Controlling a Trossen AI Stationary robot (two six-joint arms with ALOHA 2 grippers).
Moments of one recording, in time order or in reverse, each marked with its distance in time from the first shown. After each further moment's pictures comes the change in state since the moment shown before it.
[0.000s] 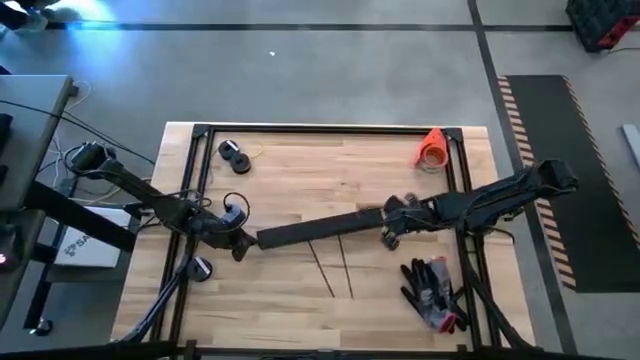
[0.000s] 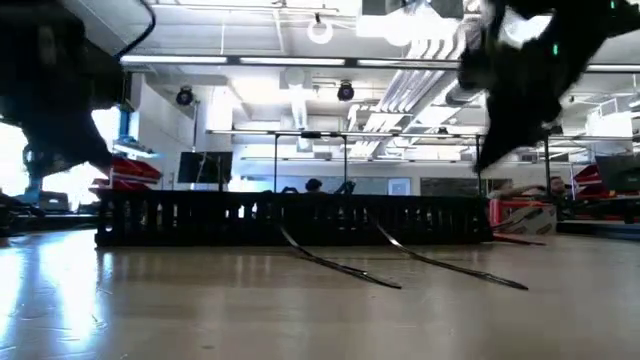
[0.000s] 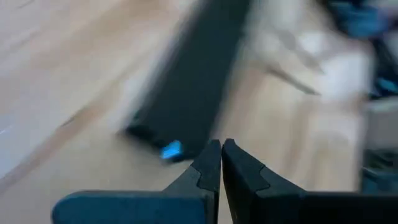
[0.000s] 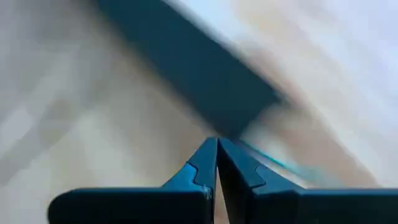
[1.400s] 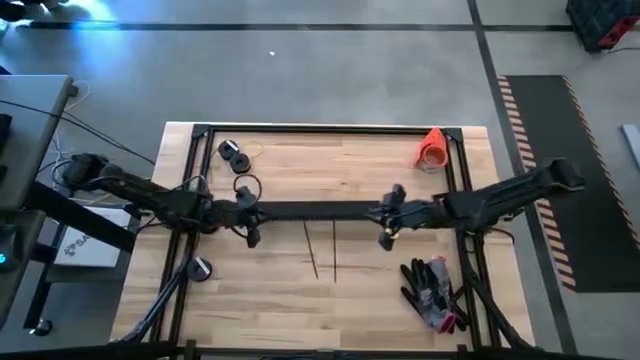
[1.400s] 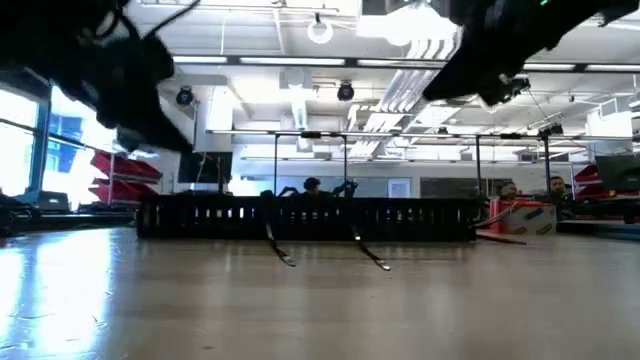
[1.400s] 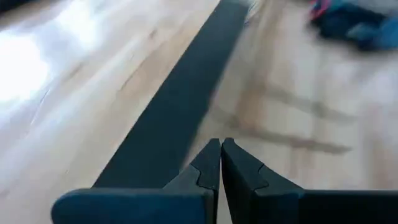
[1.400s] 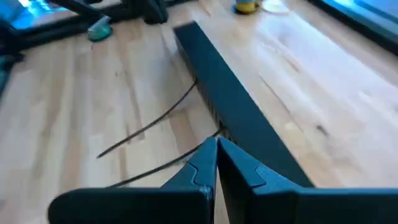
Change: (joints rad) left arm 0.266 0.044 0.067 0.115 -0.076 0.560; right arm 0.009 -0.200 -0.001 0.121 0.145 -0.208
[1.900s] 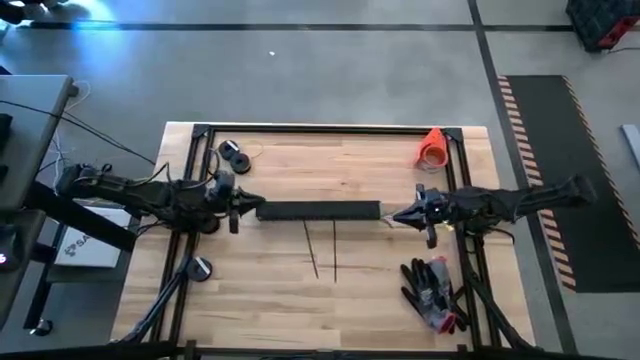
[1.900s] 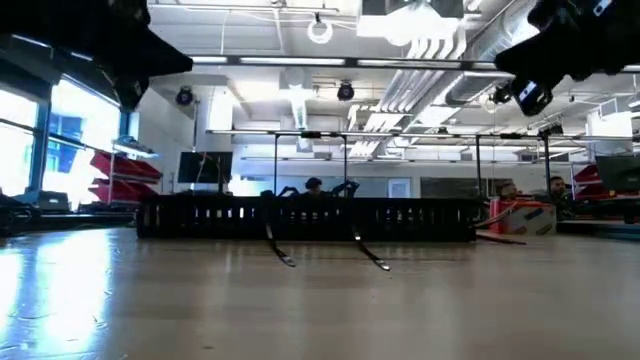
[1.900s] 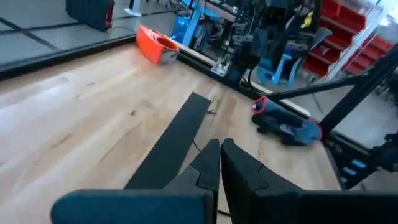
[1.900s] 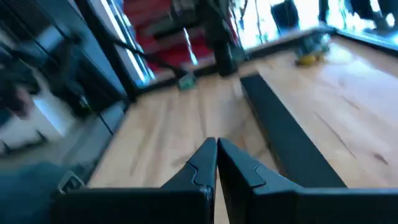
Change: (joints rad) left arm 0.103 -0.373 -0.051 -0.010 0.085 -0.046; right arm -0.114 -0.613 -0.501 0.337 -0.327 -0.035
